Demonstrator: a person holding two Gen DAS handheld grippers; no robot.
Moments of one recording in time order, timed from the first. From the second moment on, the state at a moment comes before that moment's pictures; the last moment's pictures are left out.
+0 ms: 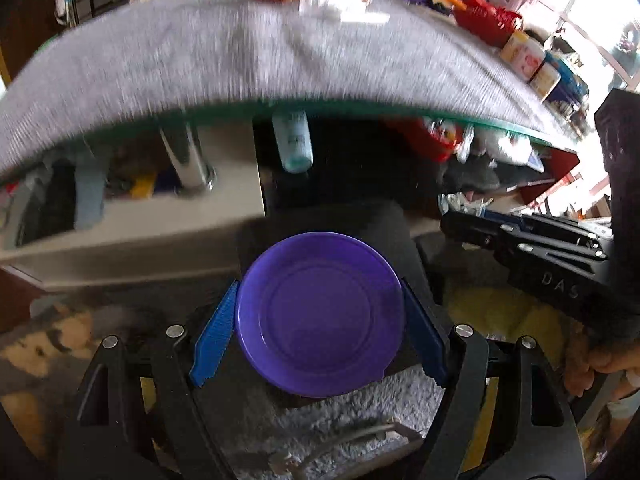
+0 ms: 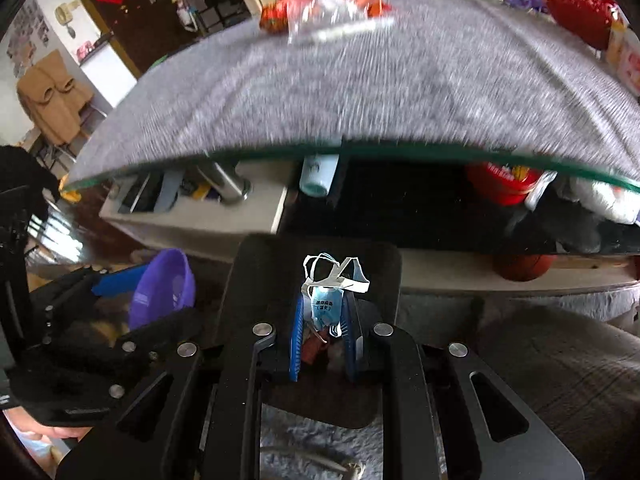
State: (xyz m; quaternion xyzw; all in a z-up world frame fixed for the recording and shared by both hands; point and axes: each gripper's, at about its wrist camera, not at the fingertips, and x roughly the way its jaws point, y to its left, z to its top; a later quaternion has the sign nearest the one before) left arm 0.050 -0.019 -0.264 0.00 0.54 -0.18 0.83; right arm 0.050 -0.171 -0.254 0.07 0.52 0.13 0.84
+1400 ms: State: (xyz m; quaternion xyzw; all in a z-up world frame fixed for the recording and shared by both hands) left arm 0.075 0.002 -0.175 -0.02 0.49 -0.15 0.86; right arm 0.085 -0.208 -0.161 0.10 0.45 0.10 0.88
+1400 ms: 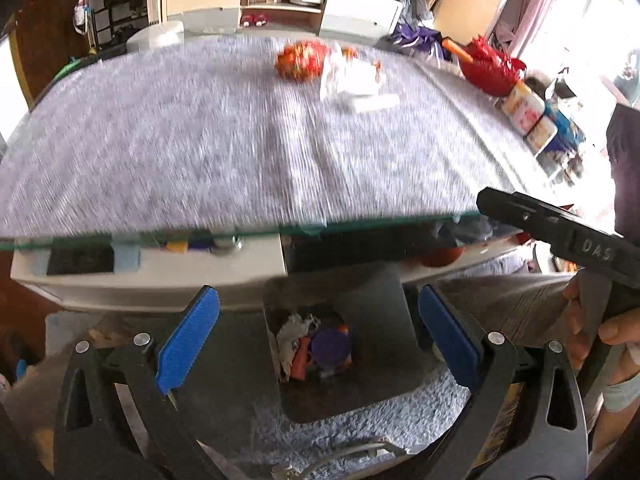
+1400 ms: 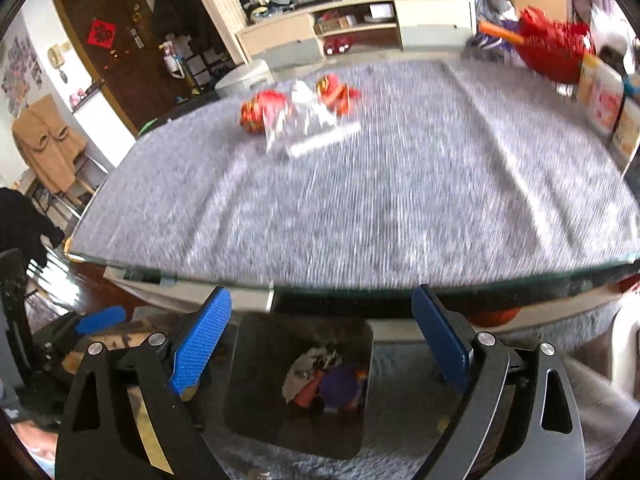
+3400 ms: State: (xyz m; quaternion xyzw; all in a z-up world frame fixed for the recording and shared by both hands) left arm 0.348 -0.042 -0.185 0.05 0.48 -0.18 0.86; right arm 0.301 -0.223 -0.161 0.13 0.45 0.08 0.88
